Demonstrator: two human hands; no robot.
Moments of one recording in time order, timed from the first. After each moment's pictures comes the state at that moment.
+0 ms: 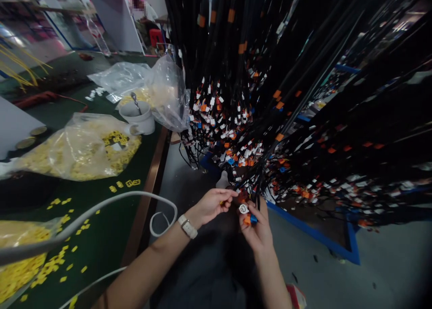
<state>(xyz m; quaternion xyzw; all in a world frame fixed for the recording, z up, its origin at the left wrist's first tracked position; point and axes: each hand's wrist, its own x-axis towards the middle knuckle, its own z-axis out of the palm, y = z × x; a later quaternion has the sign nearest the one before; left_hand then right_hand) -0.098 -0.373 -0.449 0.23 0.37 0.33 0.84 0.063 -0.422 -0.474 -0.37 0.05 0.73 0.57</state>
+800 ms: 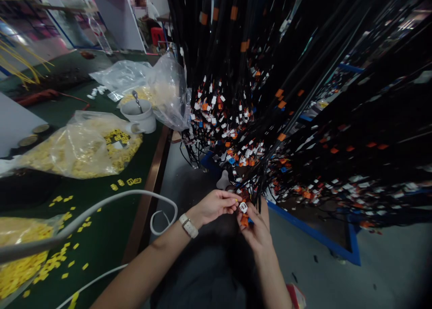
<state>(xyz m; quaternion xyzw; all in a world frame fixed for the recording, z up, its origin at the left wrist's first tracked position) -0.099 -0.376 -0.460 0.27 0.33 0.31 0.85 0.060 -0.429 -0.488 -0.43 -0.03 0.71 0.56</state>
